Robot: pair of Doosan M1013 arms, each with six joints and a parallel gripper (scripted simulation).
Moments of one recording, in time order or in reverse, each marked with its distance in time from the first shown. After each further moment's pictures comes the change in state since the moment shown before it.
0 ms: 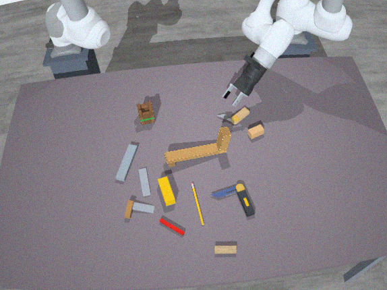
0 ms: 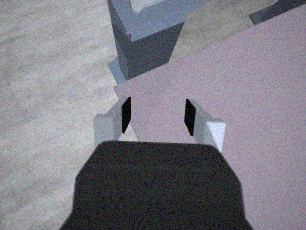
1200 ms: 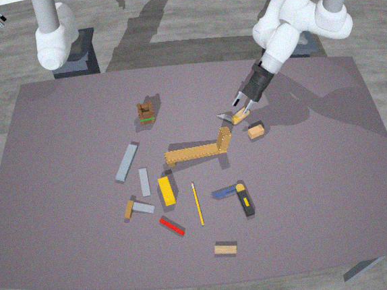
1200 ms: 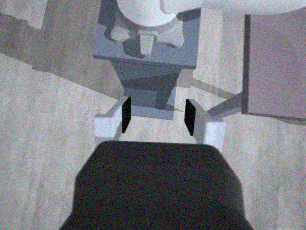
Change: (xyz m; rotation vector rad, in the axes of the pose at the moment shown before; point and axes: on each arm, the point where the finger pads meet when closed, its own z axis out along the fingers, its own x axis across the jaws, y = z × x) left arm -0.036 0.039 0.003 -0.112 -0.016 -0.106; right arm -0.256 -0.248 0.133 -0.088 0.365 0.924
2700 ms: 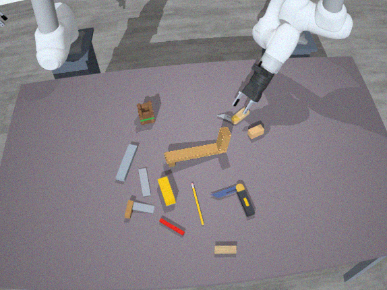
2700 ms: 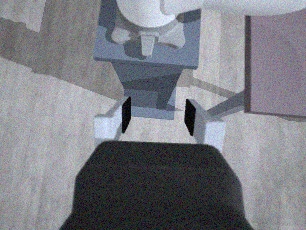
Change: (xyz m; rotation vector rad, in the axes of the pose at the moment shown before) left arm 0.000 0.000 0.000 0.000 0.000 0.000; right arm -0.007 -0.002 0.002 -0.002 0.009 0.022
